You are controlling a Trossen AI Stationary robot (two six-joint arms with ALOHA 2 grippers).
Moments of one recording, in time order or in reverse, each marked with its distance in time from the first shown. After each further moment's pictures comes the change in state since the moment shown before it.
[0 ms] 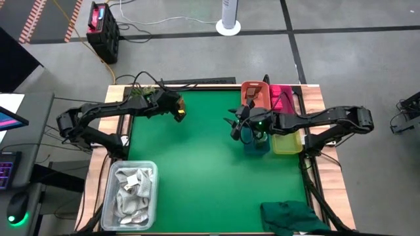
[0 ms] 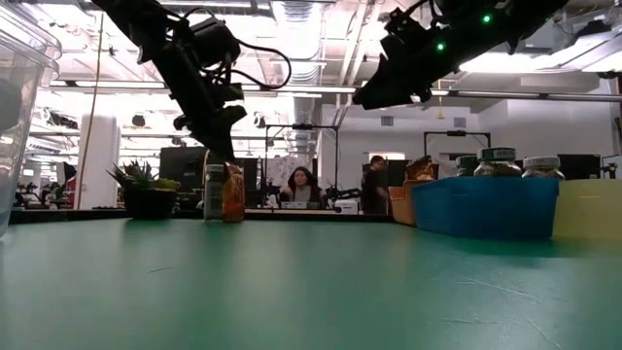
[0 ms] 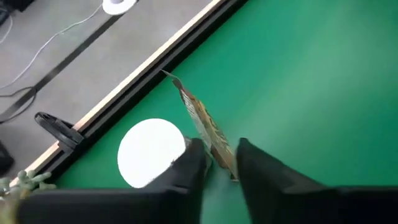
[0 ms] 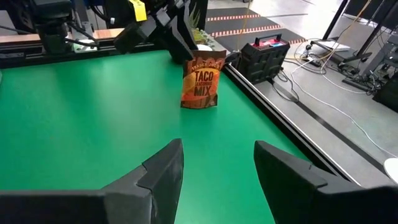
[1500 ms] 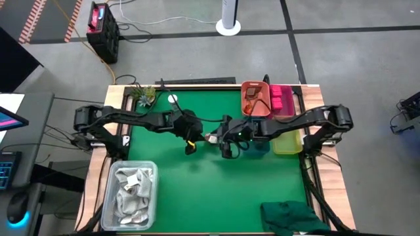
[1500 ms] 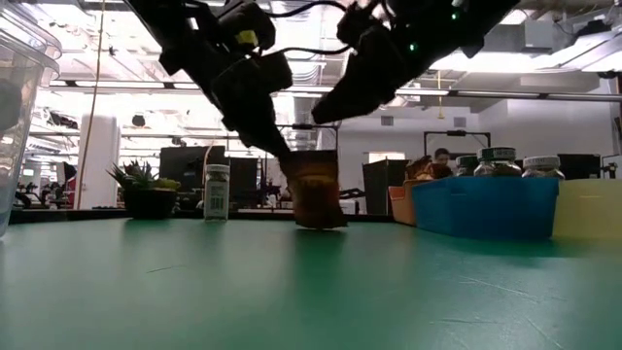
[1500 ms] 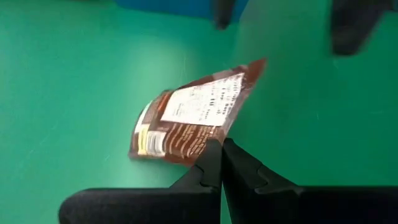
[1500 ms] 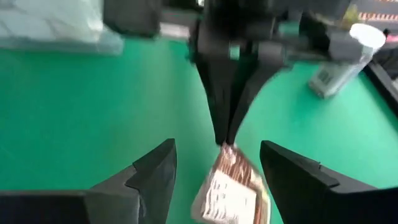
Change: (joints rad) left arm -0.320 0.210 0.061 0.215 0.509 0.156; right arm 0.096 0.270 0.206 -0.092 -0.302 -0.112
